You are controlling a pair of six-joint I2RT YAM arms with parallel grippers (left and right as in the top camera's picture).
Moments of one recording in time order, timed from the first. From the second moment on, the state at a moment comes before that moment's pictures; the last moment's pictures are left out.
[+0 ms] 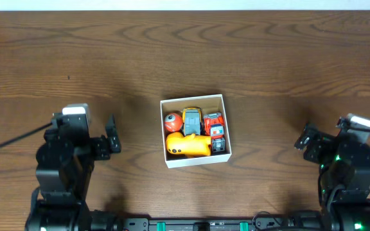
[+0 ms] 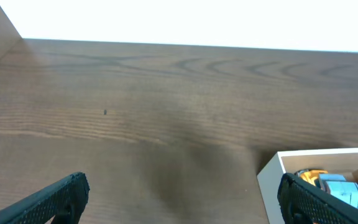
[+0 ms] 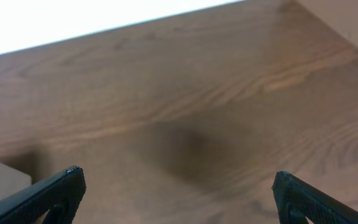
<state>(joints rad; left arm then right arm) -0.05 0.56 0.79 -0.68 -0.07 -0.06 0.03 0.52 0.68 -0.70 0.26 0.26</state>
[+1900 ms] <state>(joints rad) -0.05 0.53 0.76 -0.92 -0.07 -0.07 0.04 0.01 0.02 -0.03 -0.02 0.03</state>
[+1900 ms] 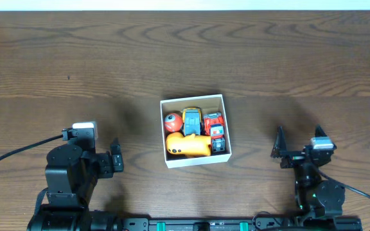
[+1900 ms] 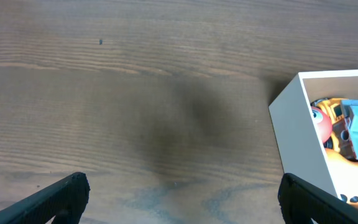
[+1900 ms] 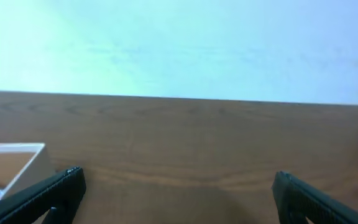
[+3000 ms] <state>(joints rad) -0.05 0.53 0.76 -0.92 -0.07 -0.07 0.06 0.01 0.01 -0.07 -0.02 -0.06</state>
